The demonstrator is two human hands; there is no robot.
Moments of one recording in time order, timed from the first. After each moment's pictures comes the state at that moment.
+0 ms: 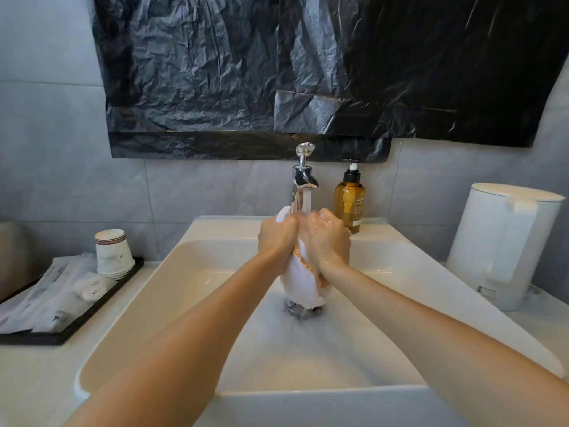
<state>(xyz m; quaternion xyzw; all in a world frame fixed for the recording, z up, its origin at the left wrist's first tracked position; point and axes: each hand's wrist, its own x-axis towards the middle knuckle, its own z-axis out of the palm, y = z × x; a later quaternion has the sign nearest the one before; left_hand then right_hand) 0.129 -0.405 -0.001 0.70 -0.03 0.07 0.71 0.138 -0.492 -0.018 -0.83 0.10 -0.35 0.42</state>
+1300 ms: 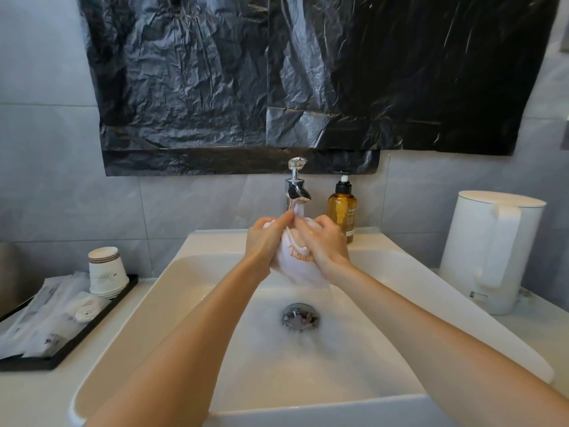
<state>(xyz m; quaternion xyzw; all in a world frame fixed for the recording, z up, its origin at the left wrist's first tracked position) 0.156 -0.389 0.006 0.69 -0.05 0.03 0.72 0.134 -0.506 -0.006 -0.79 0.07 -0.28 0.55</state>
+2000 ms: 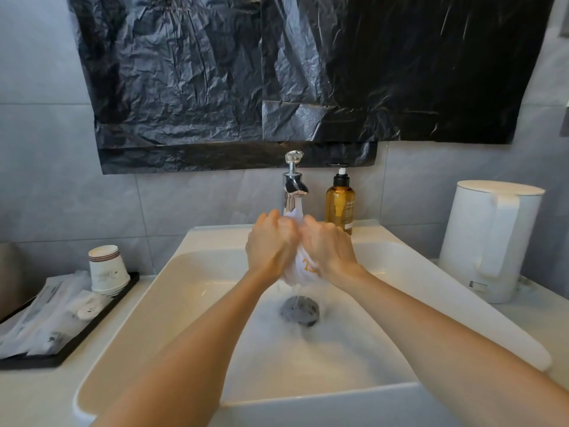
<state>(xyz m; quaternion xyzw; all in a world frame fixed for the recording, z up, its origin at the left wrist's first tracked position) 0.139 -0.402 -0.007 0.84 -0.10 0.28 0.46 0.118 -0.514 -0.010 -0.93 -0.04 -0.34 0.13</state>
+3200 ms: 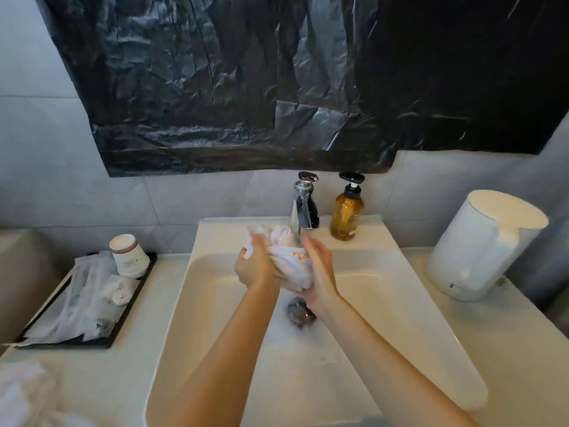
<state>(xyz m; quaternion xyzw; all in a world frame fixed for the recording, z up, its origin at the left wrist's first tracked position) 0.140 -0.386 0.036 0.50 0.34 0.07 0.80 0.113 -0.469 0.014 -0.50 0.21 -0.04 0.84</state>
